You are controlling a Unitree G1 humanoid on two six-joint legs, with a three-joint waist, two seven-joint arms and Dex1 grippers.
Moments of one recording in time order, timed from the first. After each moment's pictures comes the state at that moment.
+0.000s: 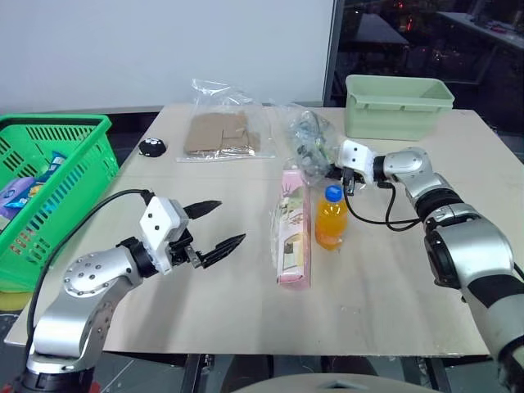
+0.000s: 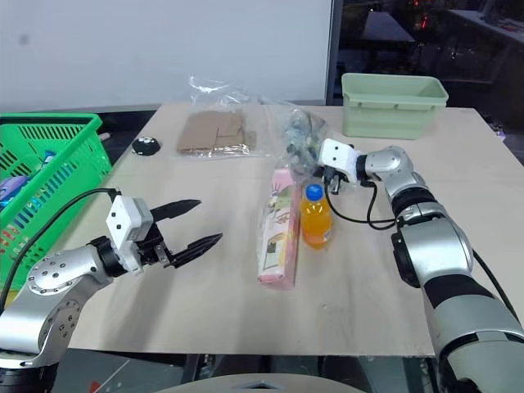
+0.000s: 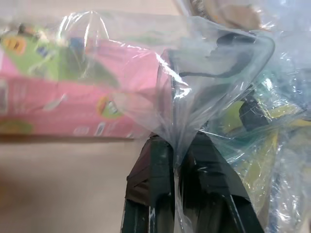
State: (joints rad) left arm 0.10 0.71 0.24 -0.48 -0.51 0.36 -0.84; right arm -1.15 -0.37 0.13 1.34 -0.23 -0.53 1.02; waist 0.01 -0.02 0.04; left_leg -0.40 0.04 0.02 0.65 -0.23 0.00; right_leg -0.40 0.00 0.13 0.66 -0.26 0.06
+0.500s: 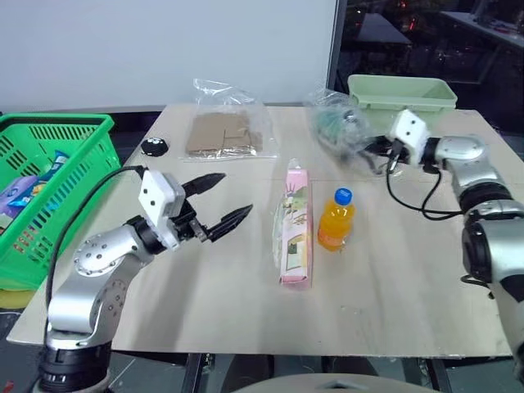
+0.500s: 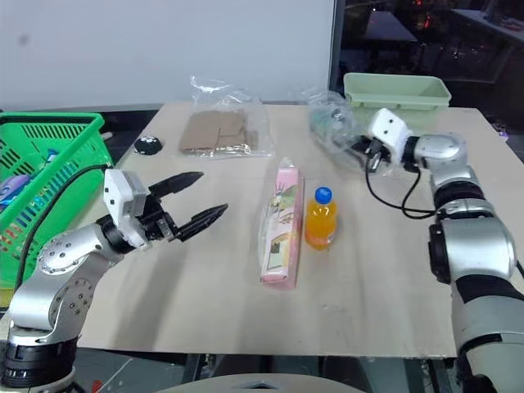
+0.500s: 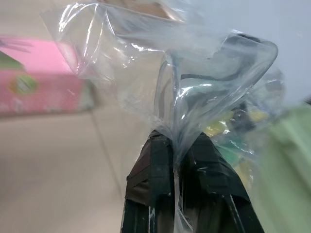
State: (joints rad) left arm -0.12 0.63 0.21 -0.43 -0.60 0.40 -0.81; right arm -1.15 -0.62 0.00 1.31 -0.13 -0.53 1.05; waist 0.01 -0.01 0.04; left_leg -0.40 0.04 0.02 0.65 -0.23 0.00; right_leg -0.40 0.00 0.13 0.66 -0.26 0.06
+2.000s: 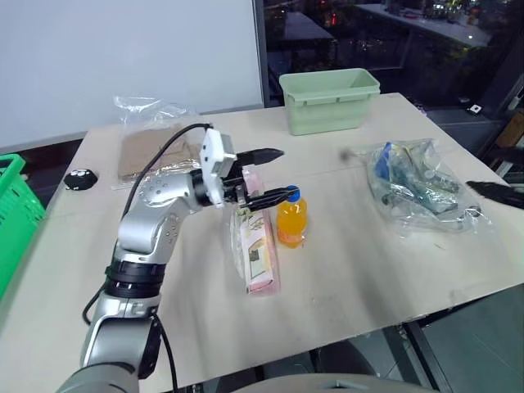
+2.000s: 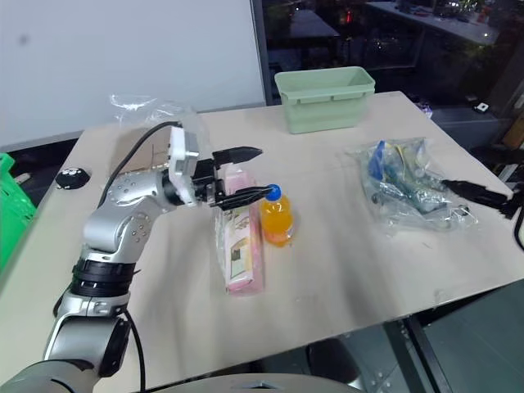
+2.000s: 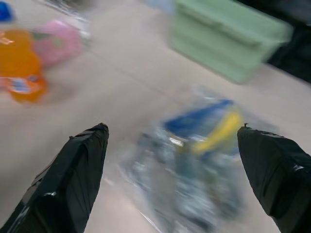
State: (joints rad) left arm -0.47 0.57 0.00 -0.12 -0.53 0.35 -1.07; right arm -0.21 -1.02 -0.46 -0.02 0.57 0.54 1.20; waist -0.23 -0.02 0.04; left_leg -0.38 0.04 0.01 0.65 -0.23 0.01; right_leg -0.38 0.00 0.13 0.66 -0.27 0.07
